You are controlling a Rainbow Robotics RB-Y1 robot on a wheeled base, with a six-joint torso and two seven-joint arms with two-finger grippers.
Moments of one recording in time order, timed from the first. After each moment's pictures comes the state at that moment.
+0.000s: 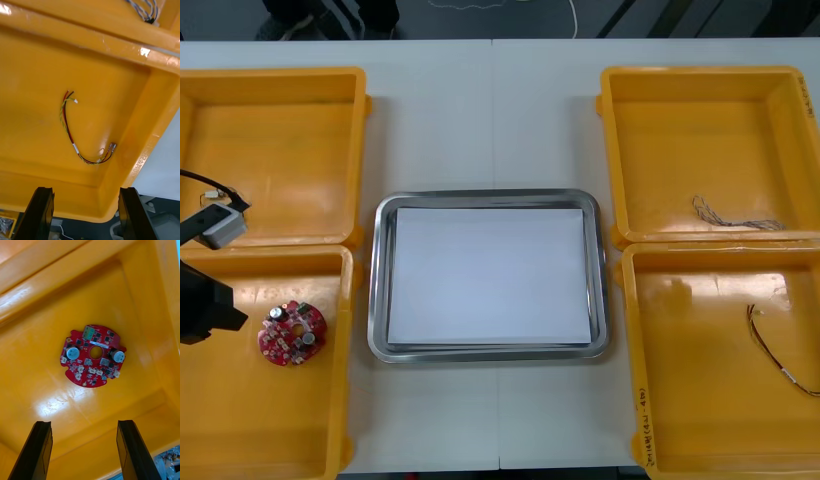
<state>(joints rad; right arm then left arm) -0.10 -0.98 -0.29 -2.11 -1.04 1.92 1.52 -0.11 0.85 0.21 -2.19 1.04 1.91 -1.62</state>
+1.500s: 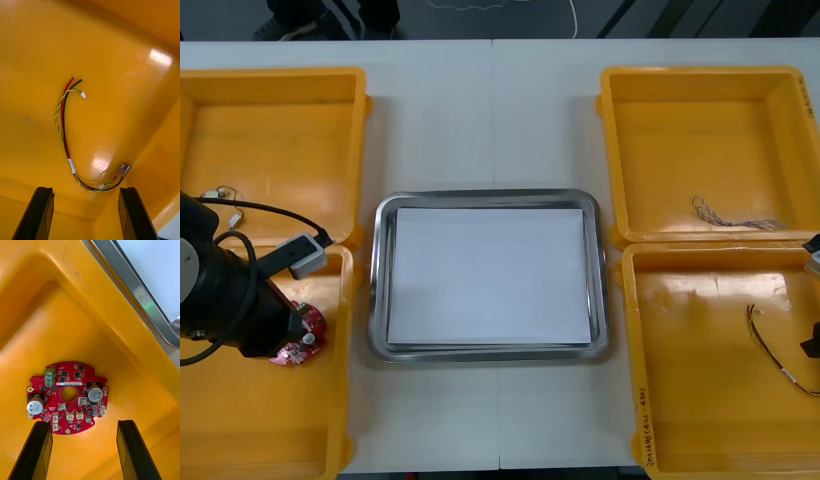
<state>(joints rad) 0.13 -0.84 -0.23 -2.09 -0.87 1.62 1.78 -0.12 0.58 0.06 -2.22 0.67 1.91 -1.95</state>
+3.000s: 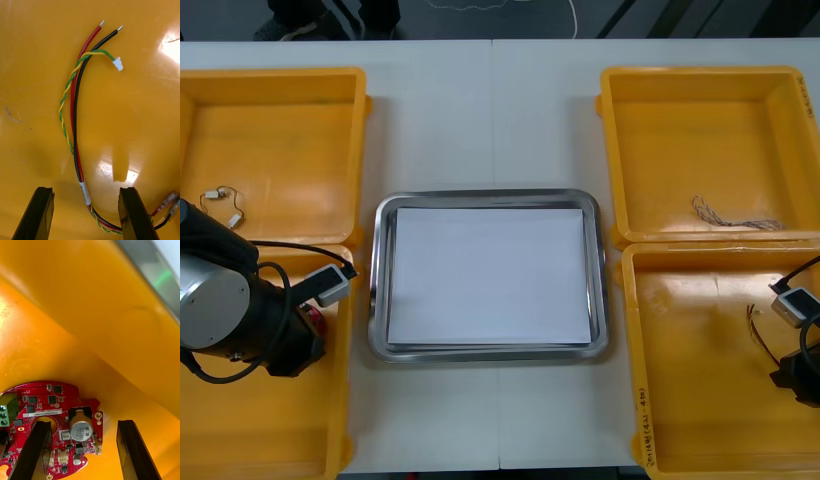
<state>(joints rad) 0.20 -0.80 -0.10 -1.94 -0.81 1.38 1.86 -0.06 0.57 -0.06 -2.09 0.59 1.74 -2.05</state>
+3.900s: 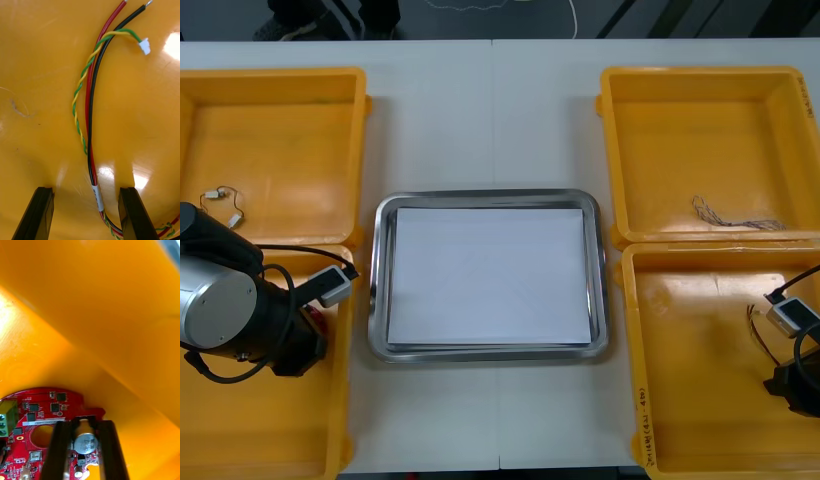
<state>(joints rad) 0.23 -0.80 -0.07 -1.93 -0.81 1.31 1.86 -0.06 0.55 -0.06 -2.07 0.57 1.72 -2.05</state>
